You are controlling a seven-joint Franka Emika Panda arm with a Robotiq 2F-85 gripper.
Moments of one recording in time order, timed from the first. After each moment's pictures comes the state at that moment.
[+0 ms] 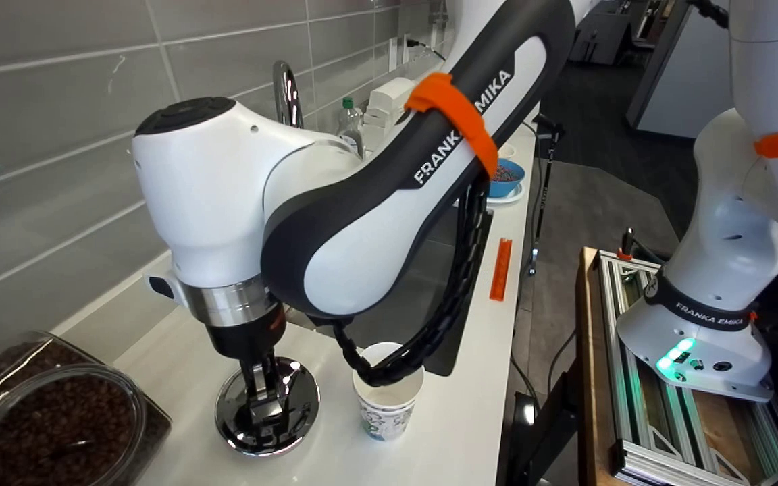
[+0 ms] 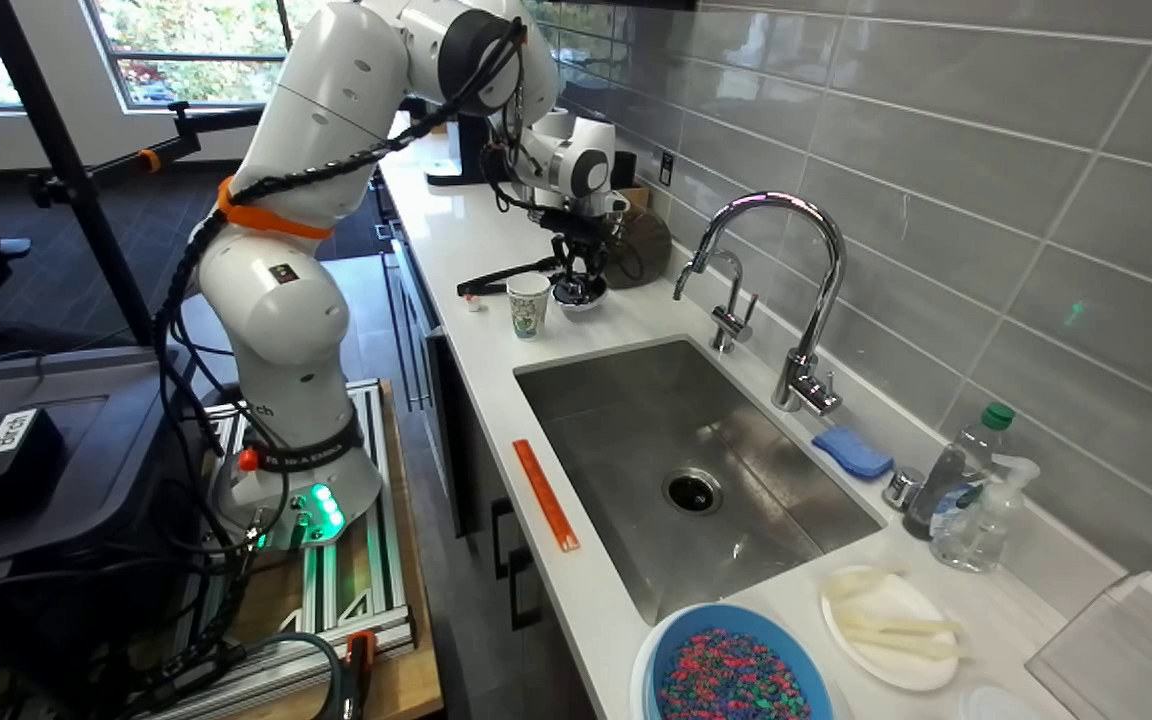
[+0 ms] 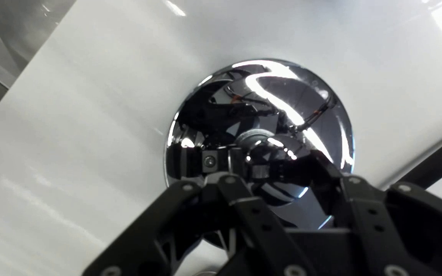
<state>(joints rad) 0.38 0.57 0.26 -1.78 -0.16 2.33 -0.10</state>
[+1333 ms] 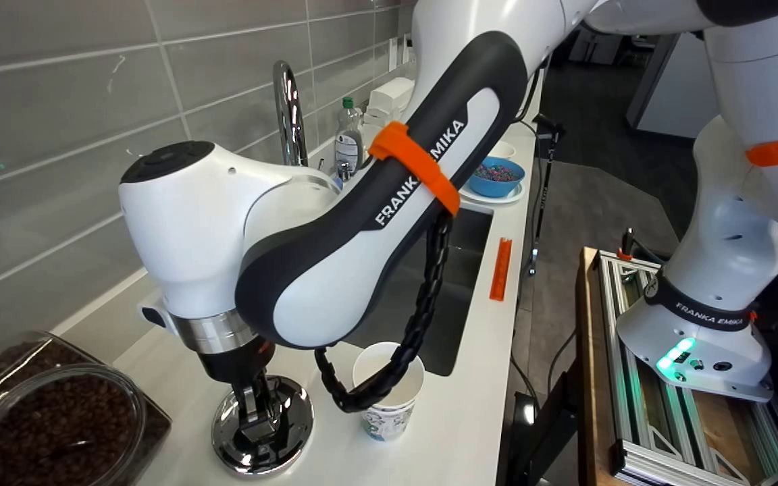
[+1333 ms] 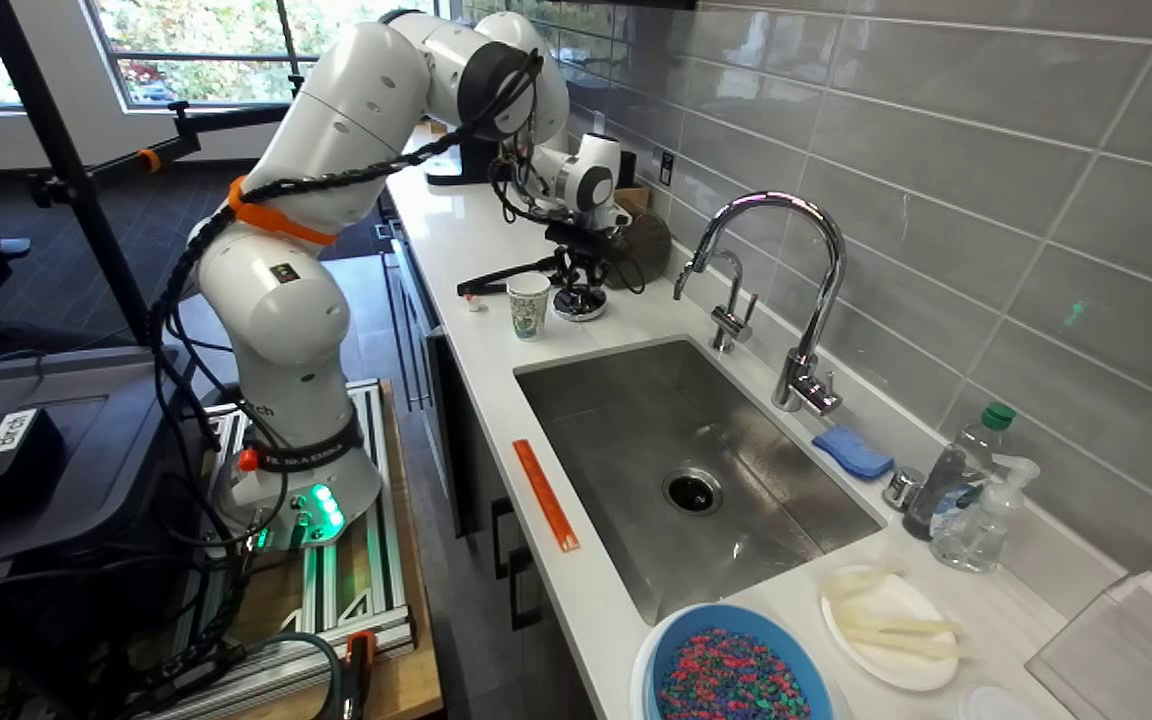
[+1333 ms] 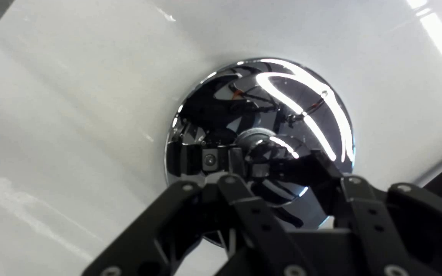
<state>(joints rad) 0.39 0.68 0.26 -1.68 -0.16 2.32 -0.12</state>
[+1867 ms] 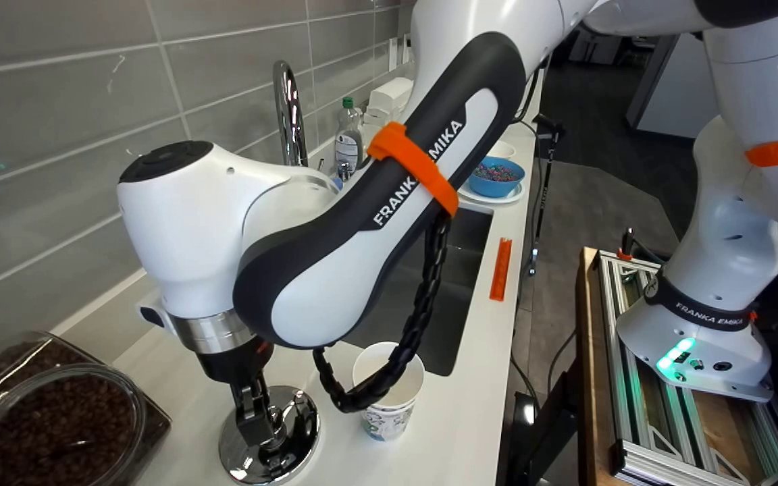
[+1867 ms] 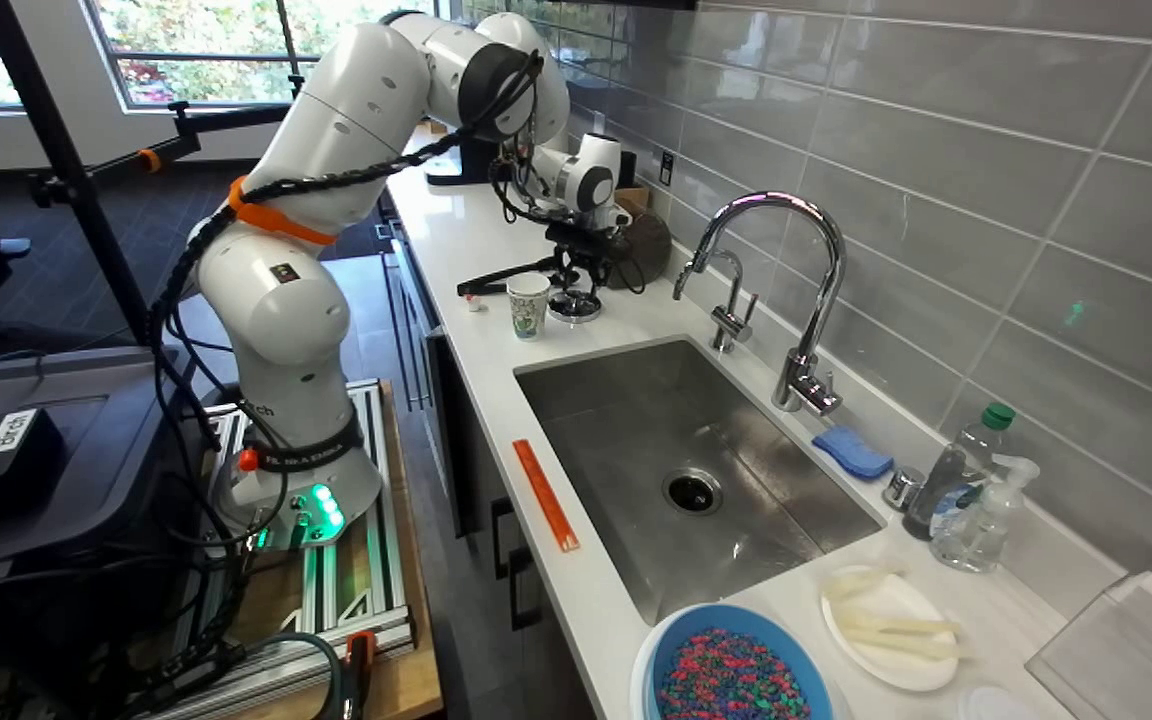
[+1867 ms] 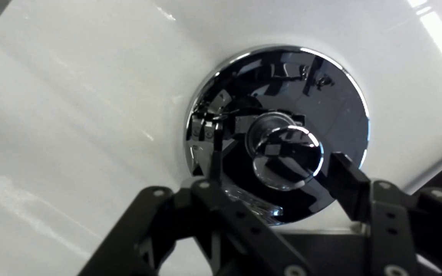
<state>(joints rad) 0.39 0.69 0.26 -1.67 -0.16 2.32 -0.12</state>
